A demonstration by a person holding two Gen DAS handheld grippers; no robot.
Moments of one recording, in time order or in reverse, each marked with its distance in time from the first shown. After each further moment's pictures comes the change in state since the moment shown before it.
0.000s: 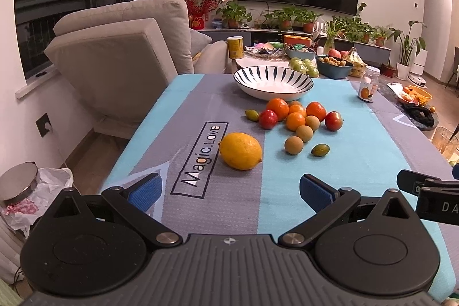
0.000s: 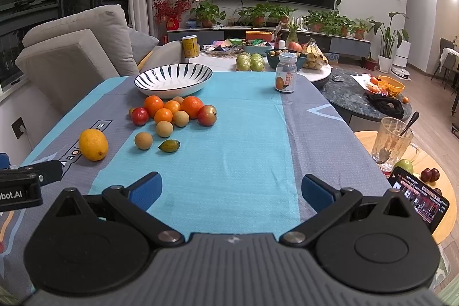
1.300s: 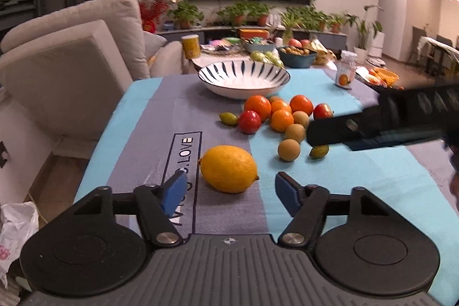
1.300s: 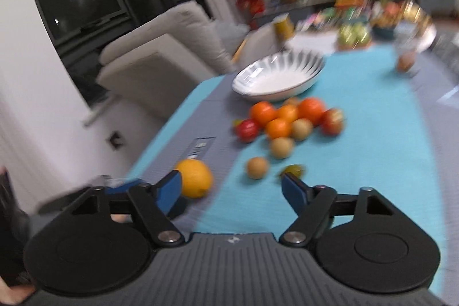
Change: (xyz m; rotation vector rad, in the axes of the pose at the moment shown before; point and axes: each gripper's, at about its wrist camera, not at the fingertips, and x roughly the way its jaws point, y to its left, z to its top) left arm 0.069 0.021 0.011 0.133 0.004 -0.199; right arm 0.072 0.025 0.051 0.154 0.127 0.526
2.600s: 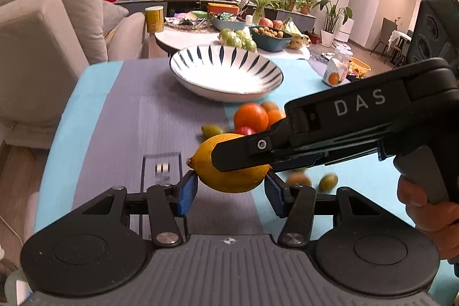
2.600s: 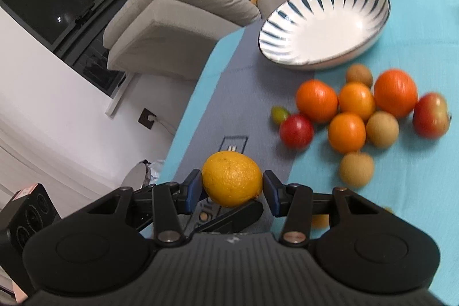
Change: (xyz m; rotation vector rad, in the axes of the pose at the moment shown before) left arm 0.076 0.032 0.050 -0.039 0.122 -0.194; right arm 0.094 -0.009 0.058 0.177 0.260 0.154
